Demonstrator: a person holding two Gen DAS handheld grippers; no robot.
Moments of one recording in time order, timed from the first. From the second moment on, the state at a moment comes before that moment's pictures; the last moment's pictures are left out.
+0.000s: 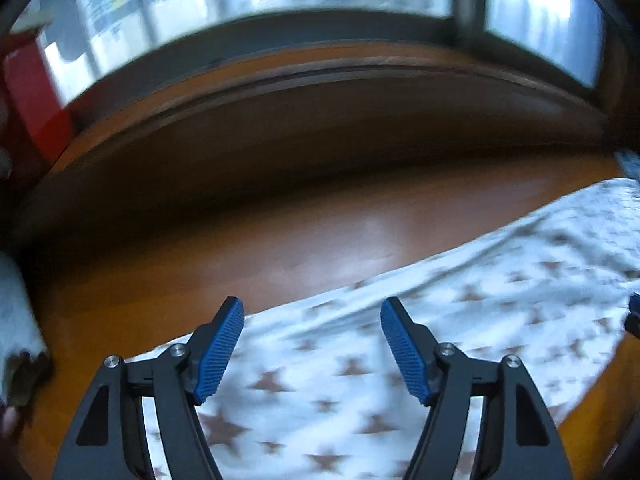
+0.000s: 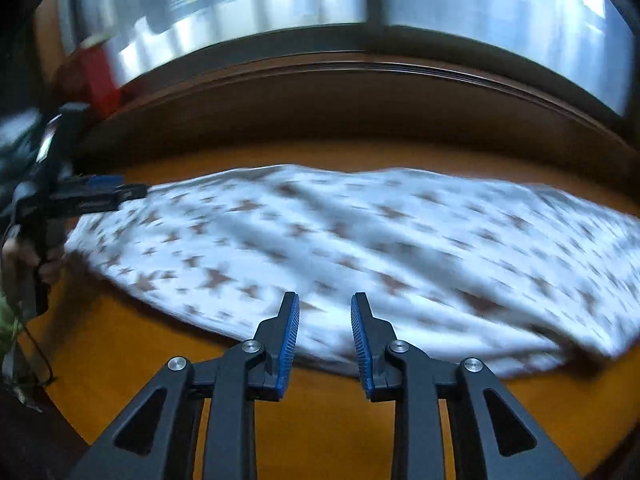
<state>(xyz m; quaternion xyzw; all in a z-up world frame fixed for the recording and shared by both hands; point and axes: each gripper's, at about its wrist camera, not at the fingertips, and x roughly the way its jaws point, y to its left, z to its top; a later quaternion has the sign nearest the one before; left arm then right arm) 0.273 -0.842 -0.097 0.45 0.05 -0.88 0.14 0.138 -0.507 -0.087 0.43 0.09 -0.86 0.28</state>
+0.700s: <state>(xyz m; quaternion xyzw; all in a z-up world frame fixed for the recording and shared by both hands) 0.233 -0.654 -0.113 0.49 0.07 -0.86 0.13 -0.075 -0.444 -0.093 0.43 0.24 -0.79 0.37</state>
